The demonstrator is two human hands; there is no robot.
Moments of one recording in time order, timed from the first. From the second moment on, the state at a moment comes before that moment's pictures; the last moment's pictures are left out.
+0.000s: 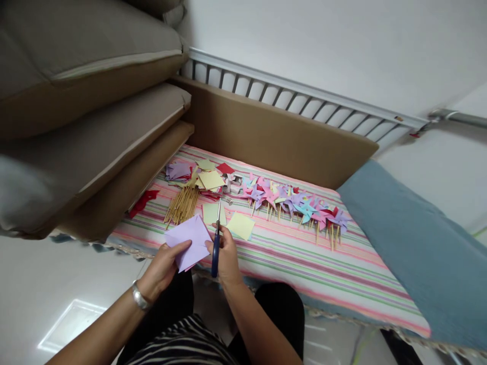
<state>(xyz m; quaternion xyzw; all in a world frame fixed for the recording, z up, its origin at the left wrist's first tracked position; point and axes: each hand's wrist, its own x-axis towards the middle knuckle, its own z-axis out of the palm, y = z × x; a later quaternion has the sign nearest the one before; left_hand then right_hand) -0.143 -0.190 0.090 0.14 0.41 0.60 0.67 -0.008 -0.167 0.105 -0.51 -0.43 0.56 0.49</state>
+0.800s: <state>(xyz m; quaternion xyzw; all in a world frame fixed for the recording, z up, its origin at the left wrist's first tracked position) -0.038 -0.198 0.075 0.23 0.36 0.40 0.81 0.123 -0.189 0.103 -0.54 -0.38 0.51 0.55</state>
